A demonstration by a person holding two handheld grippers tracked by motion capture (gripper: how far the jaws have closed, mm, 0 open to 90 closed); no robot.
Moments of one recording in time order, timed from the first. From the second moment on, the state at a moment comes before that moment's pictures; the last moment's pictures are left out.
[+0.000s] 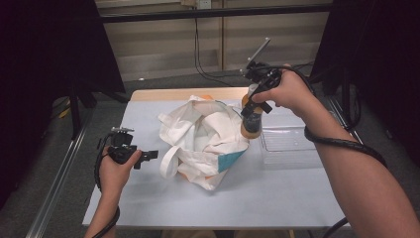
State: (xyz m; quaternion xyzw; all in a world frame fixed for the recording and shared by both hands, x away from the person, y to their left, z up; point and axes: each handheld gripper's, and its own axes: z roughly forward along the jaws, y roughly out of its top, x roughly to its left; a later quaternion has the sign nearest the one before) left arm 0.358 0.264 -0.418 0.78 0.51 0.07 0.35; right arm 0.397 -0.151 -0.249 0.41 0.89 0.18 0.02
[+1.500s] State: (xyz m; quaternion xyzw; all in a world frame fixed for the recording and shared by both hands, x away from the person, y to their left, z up) left arm 0.357 0.268 -0.415 0.78 0.51 0.08 0.35; right arm 0.391 -0.204 -0.268 0.44 0.88 0.16 0.02
